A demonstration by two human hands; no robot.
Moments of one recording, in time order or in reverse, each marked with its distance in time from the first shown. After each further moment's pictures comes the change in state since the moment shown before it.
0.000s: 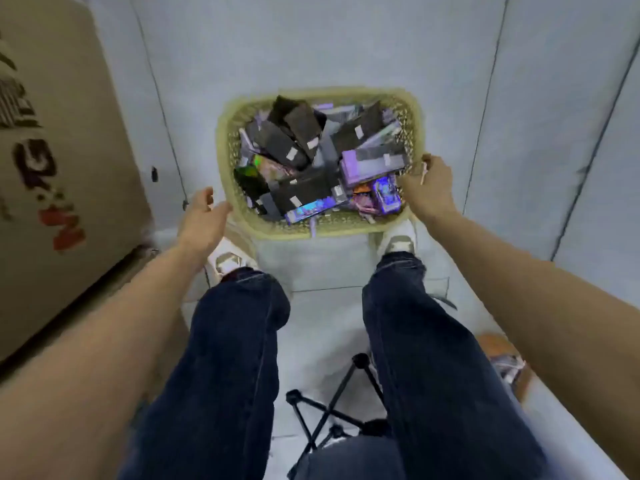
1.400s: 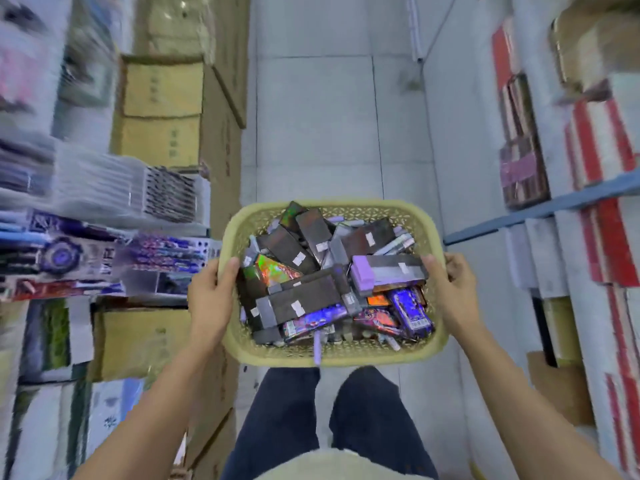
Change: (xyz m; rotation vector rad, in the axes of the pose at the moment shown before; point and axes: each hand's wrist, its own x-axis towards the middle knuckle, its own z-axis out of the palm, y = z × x) left_hand -0.446 0.382 -0.307 -0.306 0.454 0.708; right_hand -0.261 -0.390 -0.462 0.522 0.241 -0.415
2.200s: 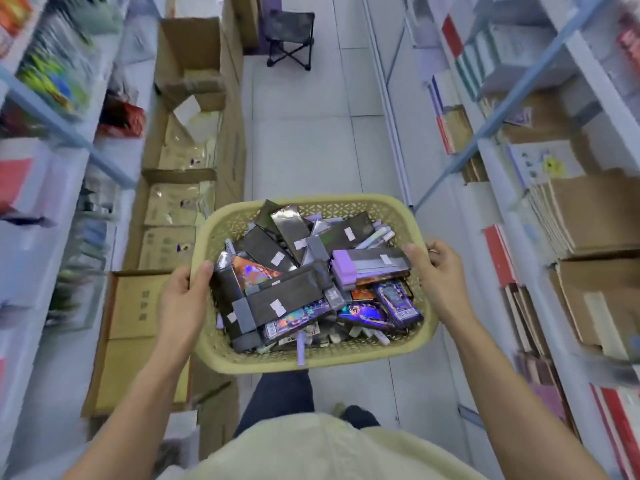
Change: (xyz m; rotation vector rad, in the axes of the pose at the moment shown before) left_hand 0.489 0.352 0.021 -0.117 0.073 0.034; right_hand 0.455 -0.395 0.120 0.148 -0.038 -0.132
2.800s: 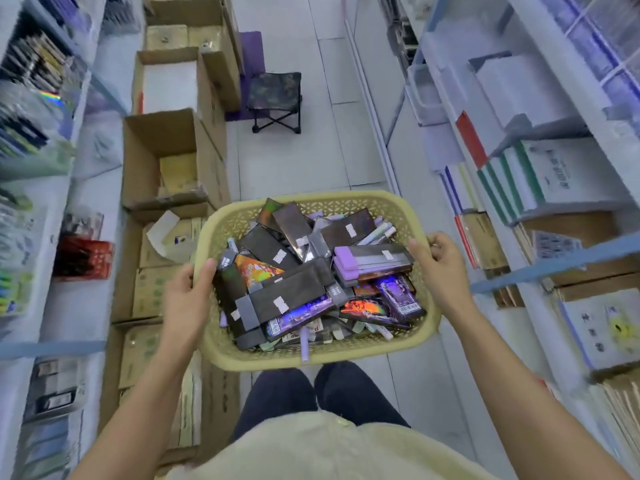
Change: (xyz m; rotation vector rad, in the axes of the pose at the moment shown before) left_hand 0.433 0.248 0.151 0.036 -0.083 0.083; right_hand 0.452 -0.187 0.109 -0.046 0.026 0.018
